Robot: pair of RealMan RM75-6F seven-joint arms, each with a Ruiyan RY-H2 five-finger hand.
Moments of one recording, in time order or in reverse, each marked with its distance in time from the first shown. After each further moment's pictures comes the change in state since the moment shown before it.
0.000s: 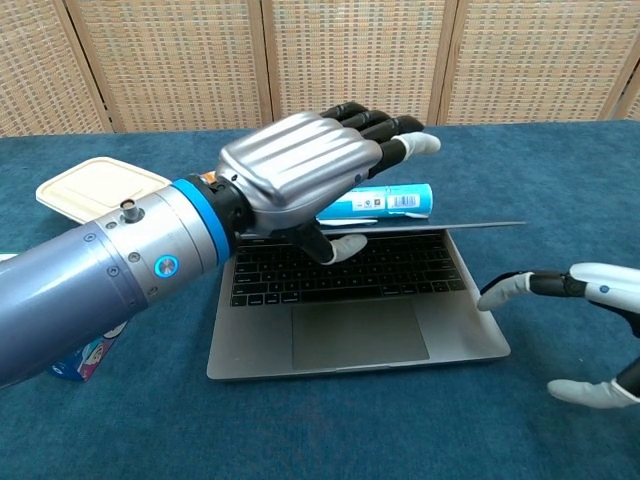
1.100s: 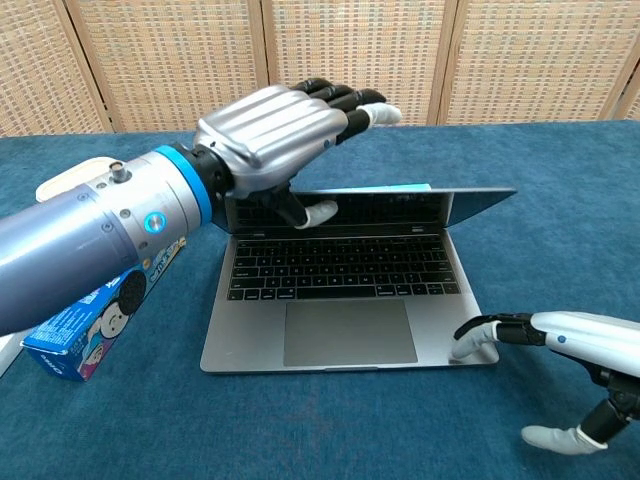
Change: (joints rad) left arm -0.019 0.042 -0.038 0.040 -0.057 0.003 -0.020; right arm 0.041 -0.101 -0.051 0.065 0.045 -0.050 -0.062
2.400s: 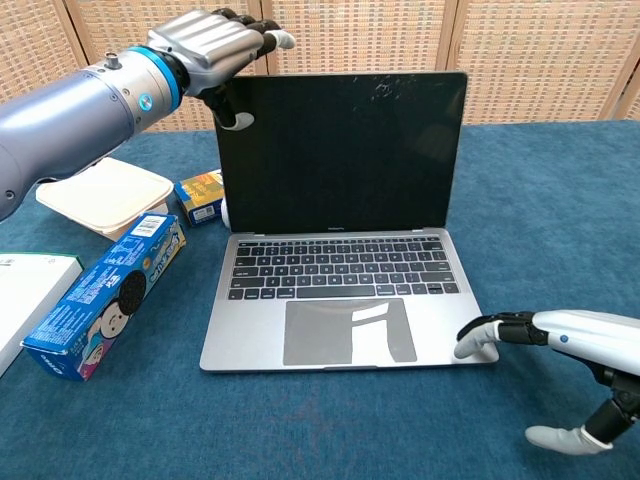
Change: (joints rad) left arm -0.134 0.072 -0.143 0.261 -0.316 -0.071 0.092; right arm 0.011 0.017 -0.013 -0.034 0.027 0.012 -0.045
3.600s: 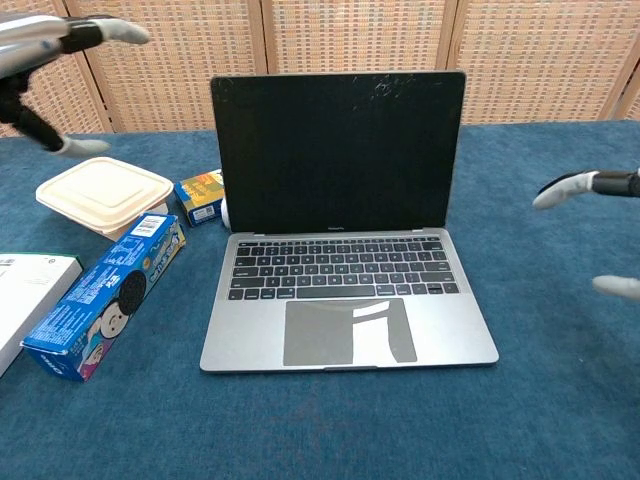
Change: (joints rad) left arm 0.362 0.420 0.230 -0.555 0.187 0.253 -0.359; right arm -0.064 0.178 0.094 -0.062 0.045 0.228 -0.021
